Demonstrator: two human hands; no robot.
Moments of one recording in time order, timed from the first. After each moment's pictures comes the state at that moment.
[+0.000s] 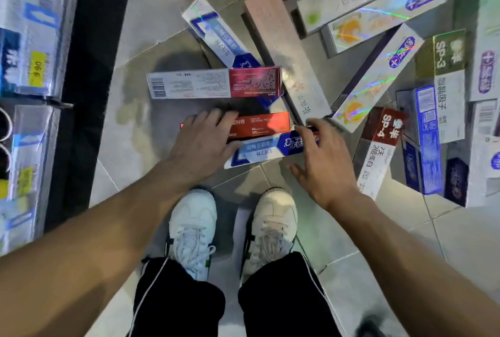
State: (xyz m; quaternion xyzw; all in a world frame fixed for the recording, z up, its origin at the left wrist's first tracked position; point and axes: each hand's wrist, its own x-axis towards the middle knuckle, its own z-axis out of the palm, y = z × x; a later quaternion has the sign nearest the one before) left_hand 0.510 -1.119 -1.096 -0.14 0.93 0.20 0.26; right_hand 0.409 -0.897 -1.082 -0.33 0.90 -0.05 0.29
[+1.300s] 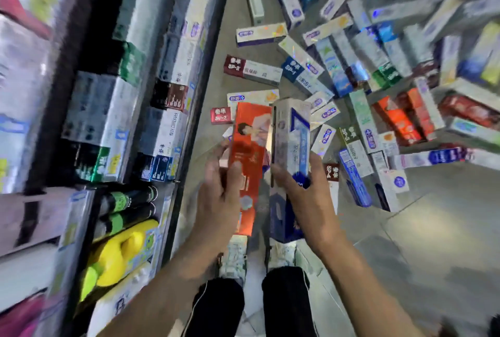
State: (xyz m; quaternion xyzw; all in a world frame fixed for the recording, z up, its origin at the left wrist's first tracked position) left_hand 0.488 -1.102 -0.713 -0.39 0.72 0.57 -0.03; right_hand 0.412 -0.970 -0.711 0.11 0.68 -0.65 0.33
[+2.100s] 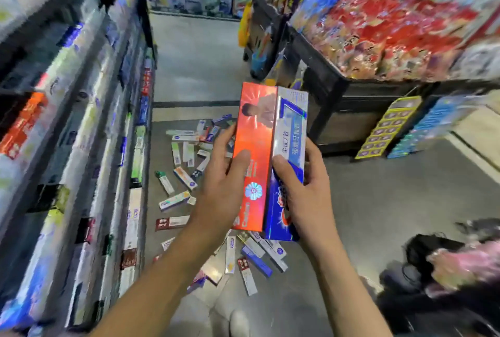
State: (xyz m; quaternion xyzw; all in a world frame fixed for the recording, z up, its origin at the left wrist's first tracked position) left_hand 0.478 -1.035 -0.102 -0.02 0.63 0.78 -0.02; right_hand 0.477 -0.900 -0.108 -0.02 0.70 -0.71 -0.09
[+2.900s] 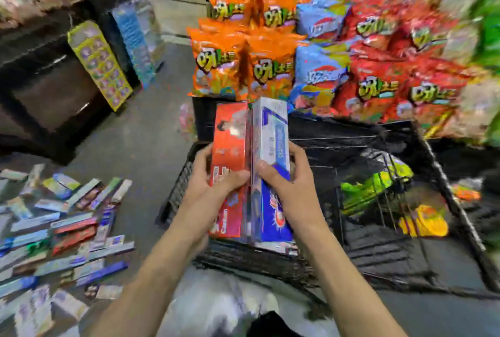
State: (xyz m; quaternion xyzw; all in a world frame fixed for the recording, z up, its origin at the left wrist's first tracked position) left_hand 0.836 -0.612 -0.150 0.28 0.56 0.65 0.43; right_hand 0.962 -0.538 -0.143 0.37 0.57 -0.60 -0.42
